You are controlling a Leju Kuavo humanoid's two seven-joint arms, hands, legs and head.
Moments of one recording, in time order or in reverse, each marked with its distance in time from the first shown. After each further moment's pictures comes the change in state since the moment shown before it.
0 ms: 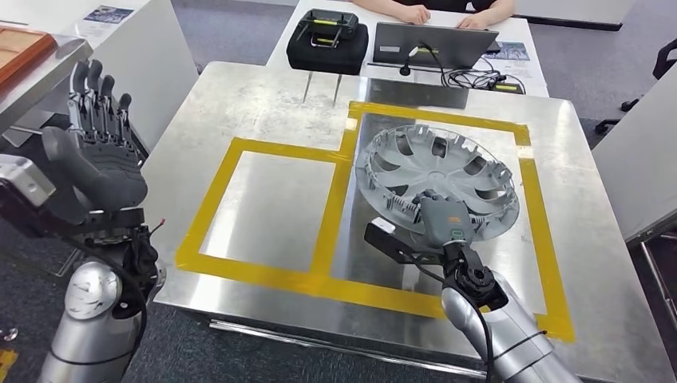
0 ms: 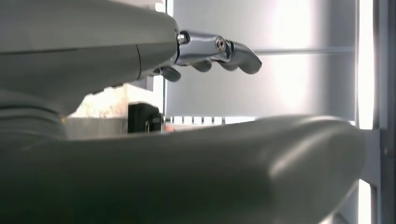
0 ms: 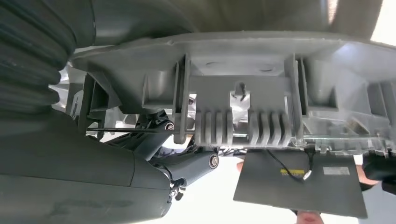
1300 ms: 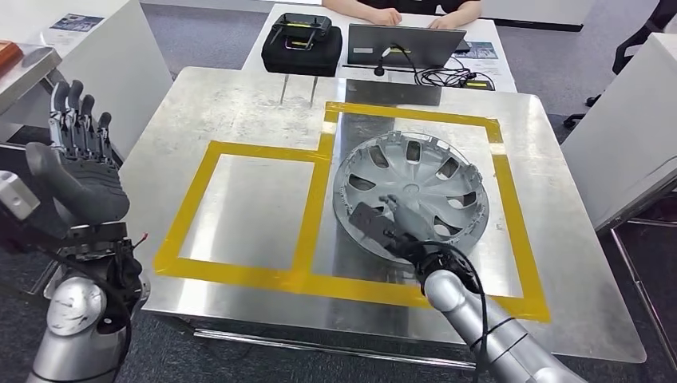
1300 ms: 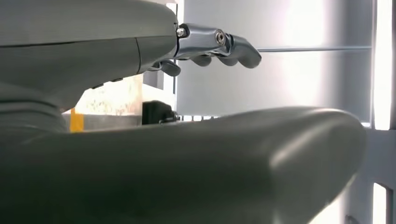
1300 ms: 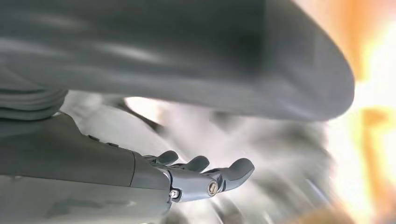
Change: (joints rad) left arm 0.035 0.010 0.018 0.010 -0.008 0.024 0.011; right arm -0.041 0.012 0.042 0.022 -0.693 0.011 -0.003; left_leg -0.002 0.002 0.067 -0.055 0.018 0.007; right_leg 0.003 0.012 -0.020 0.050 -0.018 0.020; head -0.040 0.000
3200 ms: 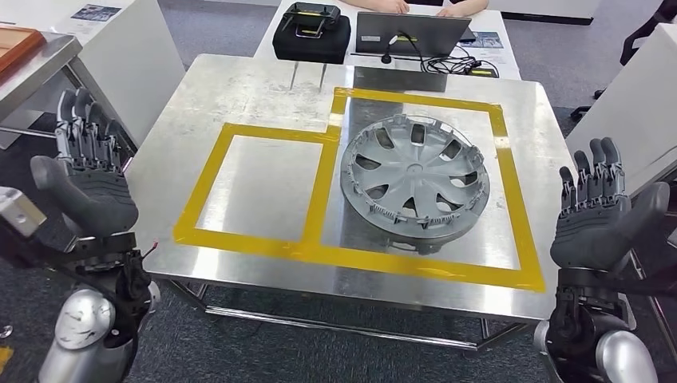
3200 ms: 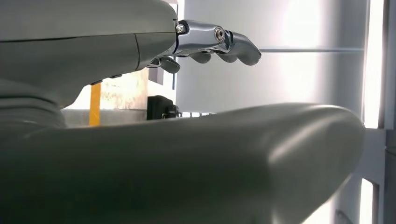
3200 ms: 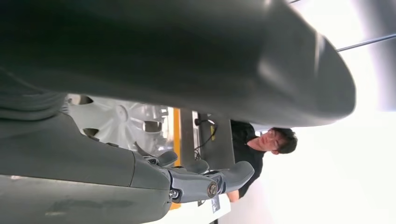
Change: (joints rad) left arm 0.051 0.018 -0.053 -0.068 -0.004 0.069 -0.015; right arm 0.397 -0.199 -0.489 -0.856 -0.714 -0.406 -0.335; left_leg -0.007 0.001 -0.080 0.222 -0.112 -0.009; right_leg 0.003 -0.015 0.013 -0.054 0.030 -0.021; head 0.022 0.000
